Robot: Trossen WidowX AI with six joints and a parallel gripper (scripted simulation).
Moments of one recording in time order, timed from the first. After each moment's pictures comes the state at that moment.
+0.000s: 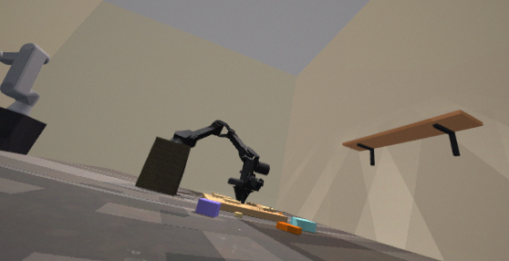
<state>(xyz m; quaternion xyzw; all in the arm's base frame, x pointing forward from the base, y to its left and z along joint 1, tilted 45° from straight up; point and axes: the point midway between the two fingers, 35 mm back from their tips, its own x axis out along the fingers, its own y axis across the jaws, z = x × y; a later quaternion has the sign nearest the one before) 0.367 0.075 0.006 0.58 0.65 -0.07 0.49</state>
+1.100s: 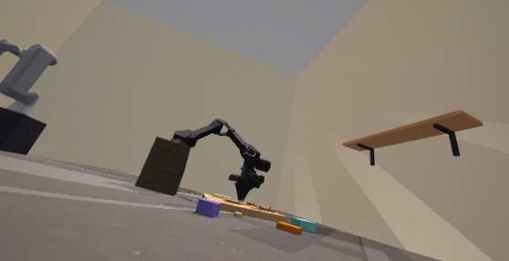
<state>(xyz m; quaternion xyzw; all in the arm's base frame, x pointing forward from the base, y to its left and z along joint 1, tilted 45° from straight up) 0.364 0.062 0.015 0.58 0.65 -0.07 0.49</state>
